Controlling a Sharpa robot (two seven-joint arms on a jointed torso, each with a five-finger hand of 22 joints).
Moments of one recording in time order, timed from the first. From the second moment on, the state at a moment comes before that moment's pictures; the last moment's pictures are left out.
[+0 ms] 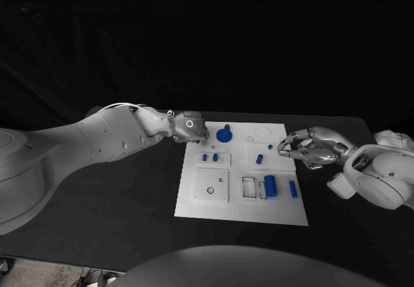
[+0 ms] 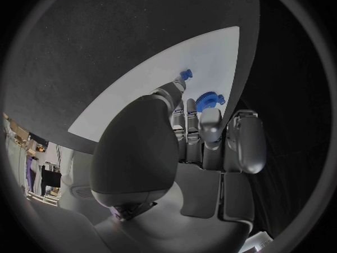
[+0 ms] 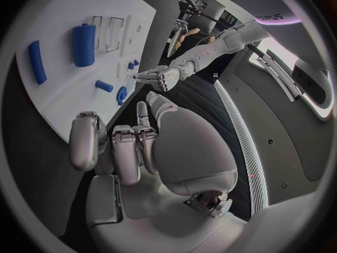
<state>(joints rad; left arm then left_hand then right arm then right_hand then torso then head) 1.23 -0.47 -0.23 0.83 -2.29 -0.66 0.52 1.48 -0.27 0.45 0.17 0.05 1.09 -0.13 0.10 0.15 0.97 -0.17 0.23 0.21 1.35 0.01 1.16 1.02 0.03 1.45 0.08 1.36 1.31 1.24 -1.08 -0.22 1.67 -0.66 -0.19 0.14 1.39 0.01 0.21 0.13 0.25 0.76 0.12 0.60 0.30 1.47 0.06 1.55 1.31 1.46 0.01 1.57 1.31 0.08 1.36 0.12 1.32 1.31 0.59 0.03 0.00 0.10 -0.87</state>
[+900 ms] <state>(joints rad) 1.21 -0.41 -0.23 0.69 -2.27 -0.66 0.53 1.48 -0.27 0.45 0.16 0.05 1.08 -0.13 0.10 0.14 0.96 -0.18 0.23 0.20 1.34 0.01 1.16 1.01 0.03 1.44 0.08 1.34 1.31 1.24 -1.08 -0.22 1.66 -0.66 -0.18 0.14 1.39 0.01 0.21 0.13 0.25 0.76 0.12 0.60 0.30 1.47 0.06 1.55 1.31 1.46 0.01 1.57 1.31 0.08 1.36 0.11 1.32 1.31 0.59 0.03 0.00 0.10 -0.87</state>
